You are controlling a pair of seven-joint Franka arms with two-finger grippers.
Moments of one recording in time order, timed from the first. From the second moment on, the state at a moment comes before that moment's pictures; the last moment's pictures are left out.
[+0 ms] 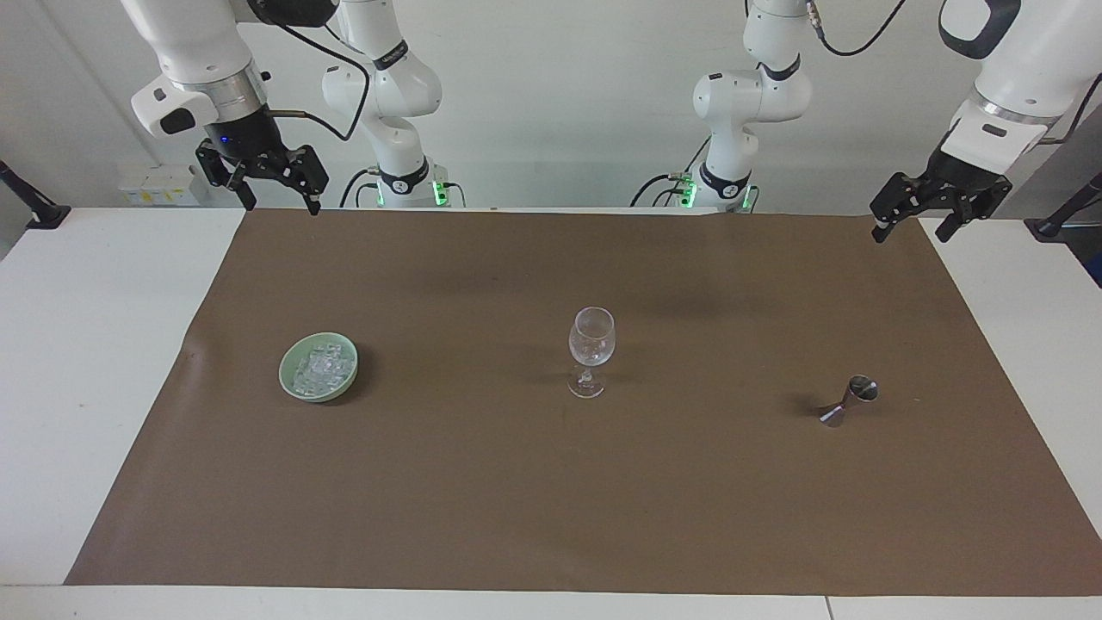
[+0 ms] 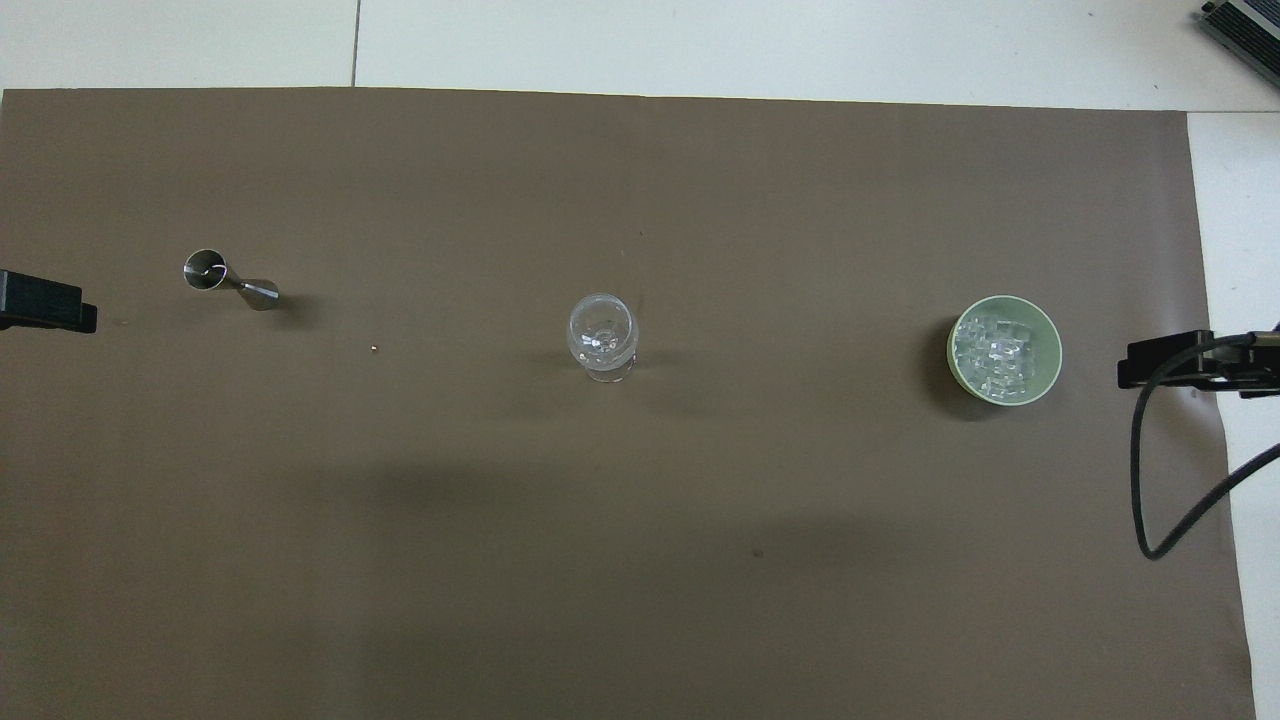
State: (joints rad) left arm -0.04 -0.04 0.06 -1.59 -0.02 1.60 0.06; right arm -0.02 -0.14 -0.01 -1.70 -0.02 1.57 0.08
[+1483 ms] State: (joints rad) left arm -0.03 0.07 0.08 -1.47 -0.04 1.59 -0.05; right arm -0.02 -0.14 -0.01 -1.70 -0.02 1.57 0.08
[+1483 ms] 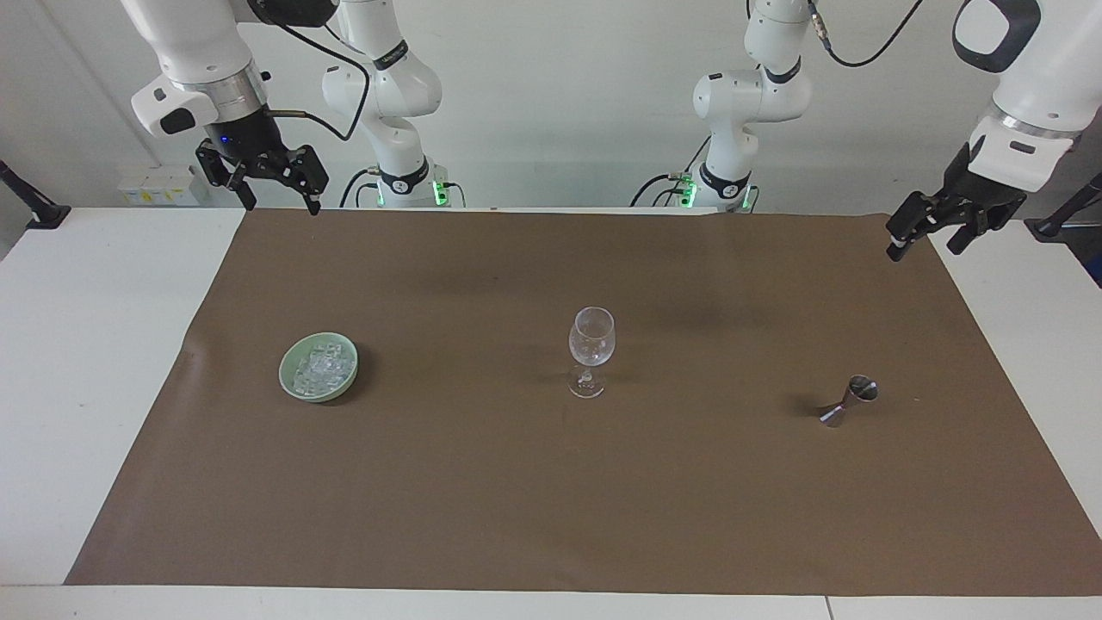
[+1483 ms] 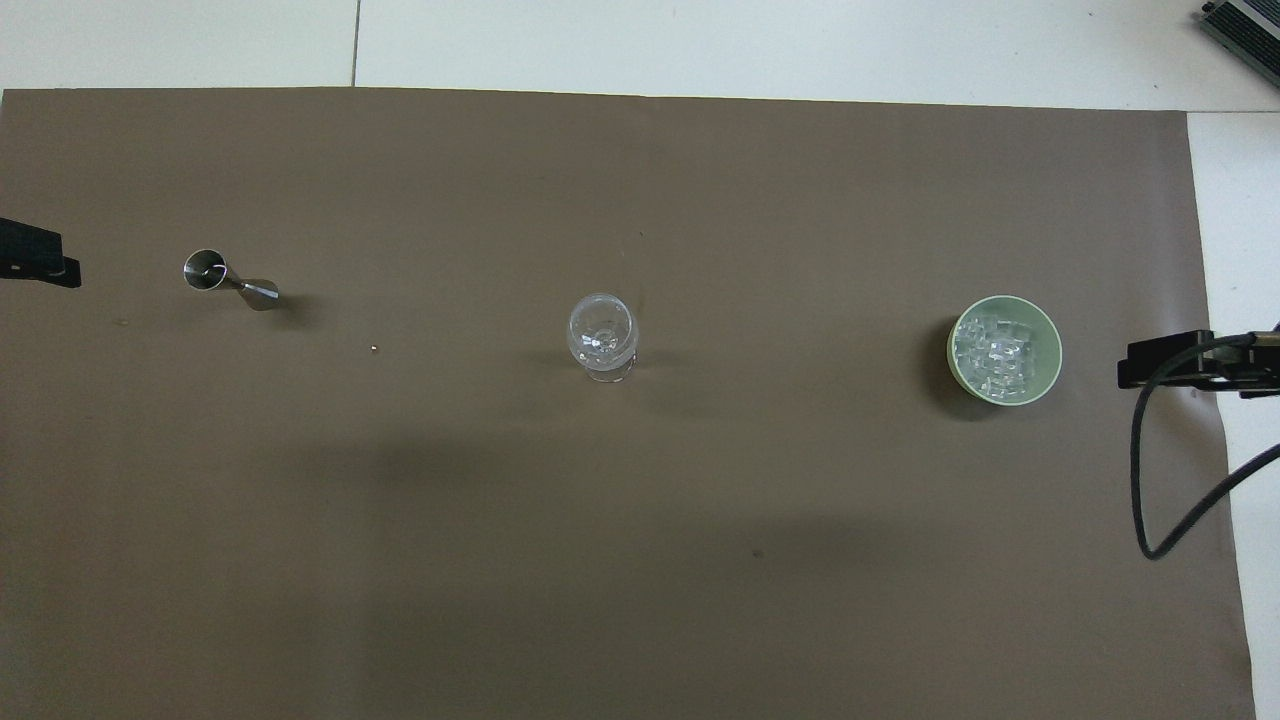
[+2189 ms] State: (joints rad) left arm 0.12 0.35 0.09 -1.24 -0.32 1.51 -0.38; right arm -0.02 -0.14 -0.01 -1.70 -0.02 1.57 0.08
